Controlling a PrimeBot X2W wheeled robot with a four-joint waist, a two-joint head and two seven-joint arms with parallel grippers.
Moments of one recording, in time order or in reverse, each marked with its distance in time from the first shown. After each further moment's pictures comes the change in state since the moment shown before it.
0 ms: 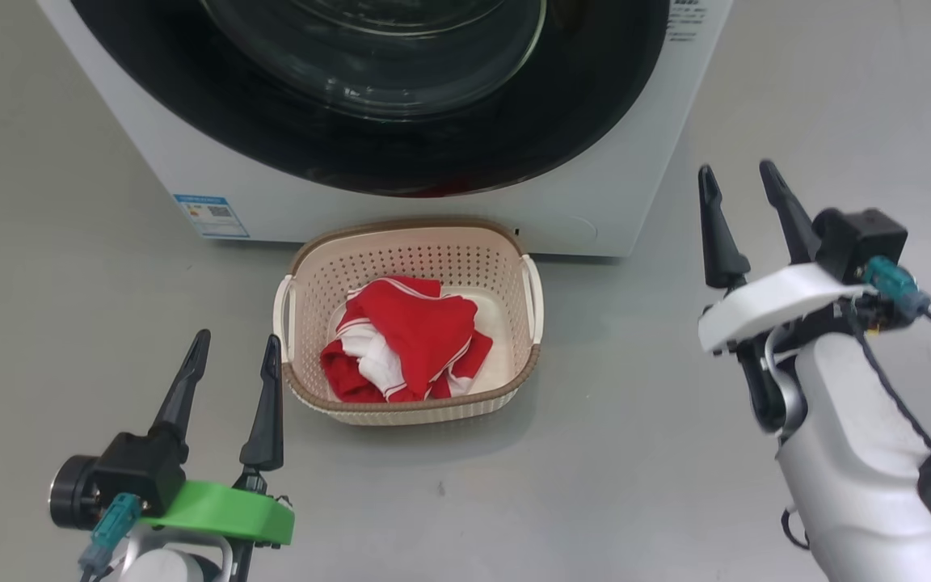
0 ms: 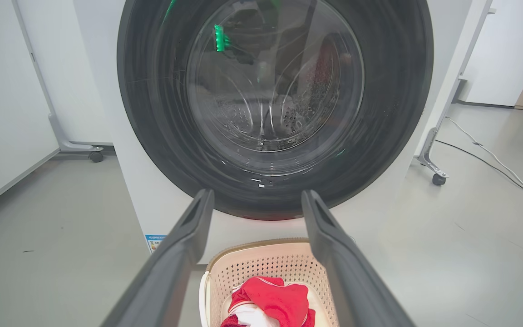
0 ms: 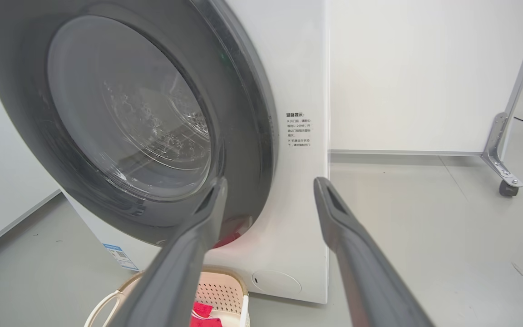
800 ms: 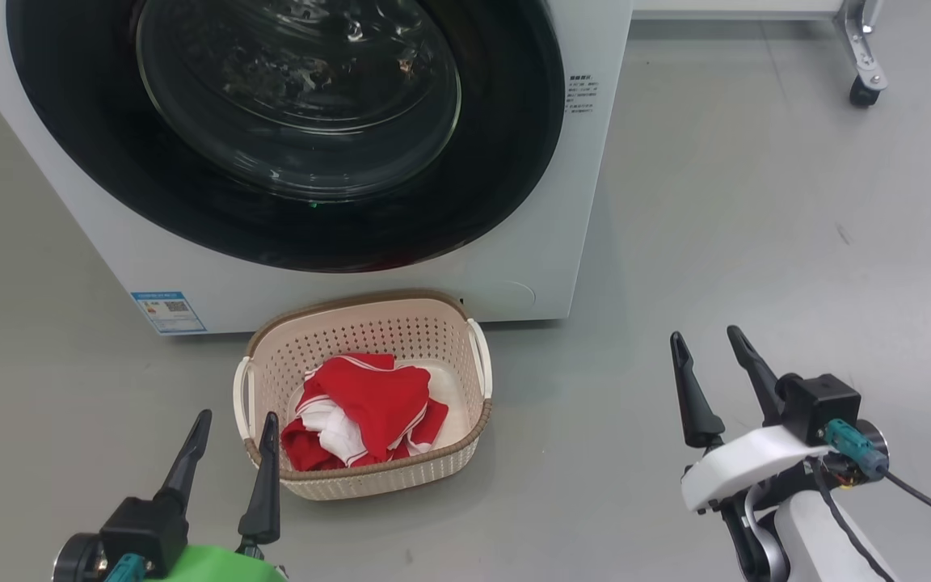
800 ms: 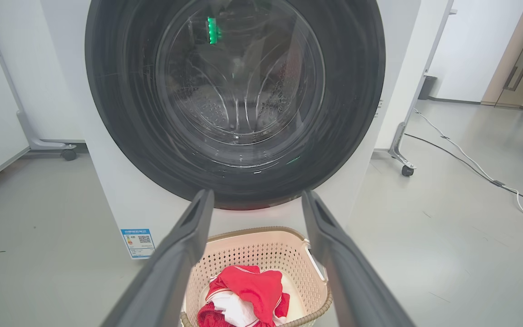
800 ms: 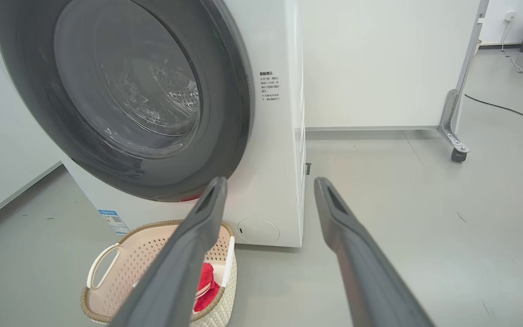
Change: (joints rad) left arm 0.142 0.011 0.006 0.002 -0.016 0.015 0.021; right arm 0.367 0.024 0.031 -0.167 -0.033 -0.036 0.000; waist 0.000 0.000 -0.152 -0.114
